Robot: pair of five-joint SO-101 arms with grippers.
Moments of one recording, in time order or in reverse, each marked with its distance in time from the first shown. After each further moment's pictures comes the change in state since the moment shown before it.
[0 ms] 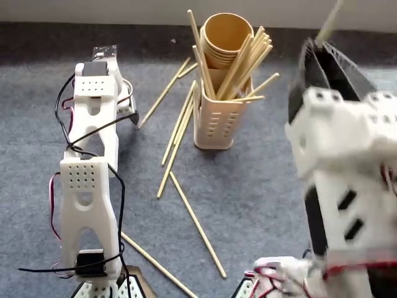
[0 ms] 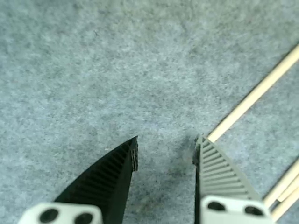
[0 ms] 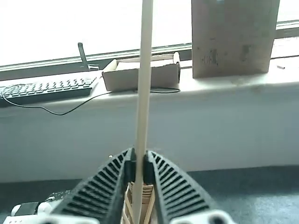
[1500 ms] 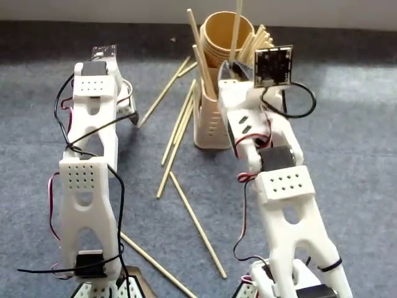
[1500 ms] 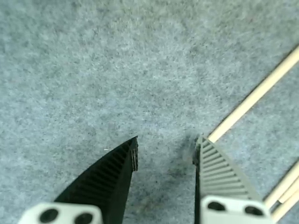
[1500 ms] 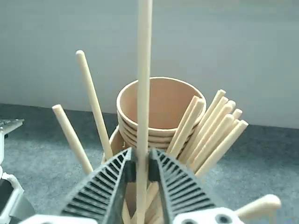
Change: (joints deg) left arm 0.0 0.4 0.0 0.0 0.0; right arm -10.1 -11.3 107.4 -86.9 6.2
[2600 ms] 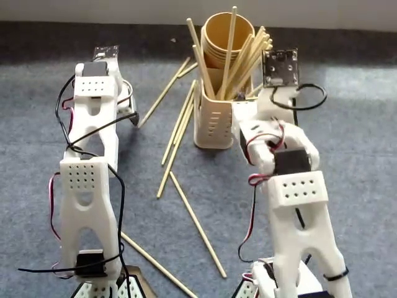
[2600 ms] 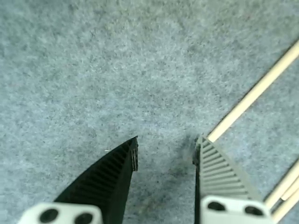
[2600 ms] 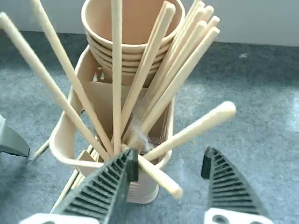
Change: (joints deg) left arm 0.0 0.0 0.0 0.0 -1.5; right arm 3.3 -2.2 -7.2 28.9 -0.1
